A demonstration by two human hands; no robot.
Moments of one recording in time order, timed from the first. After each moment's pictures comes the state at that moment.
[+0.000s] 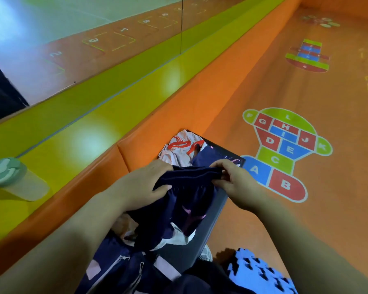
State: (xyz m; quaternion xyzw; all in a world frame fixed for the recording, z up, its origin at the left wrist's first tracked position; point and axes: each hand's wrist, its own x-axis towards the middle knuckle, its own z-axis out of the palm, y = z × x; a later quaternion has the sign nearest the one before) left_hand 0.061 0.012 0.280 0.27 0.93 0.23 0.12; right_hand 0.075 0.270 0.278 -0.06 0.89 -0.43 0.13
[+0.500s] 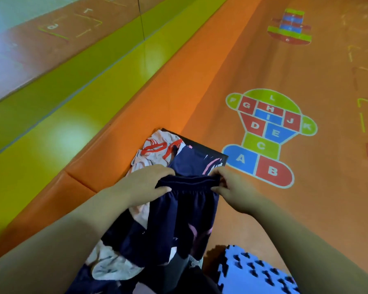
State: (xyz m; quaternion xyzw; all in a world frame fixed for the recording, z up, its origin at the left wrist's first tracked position) left_hand -0.067 0.116 0.230 0.30 0.91 0.19 0.22; right_hand -0.008 0.368 0.232 0.00 0.91 -0.38 0.18
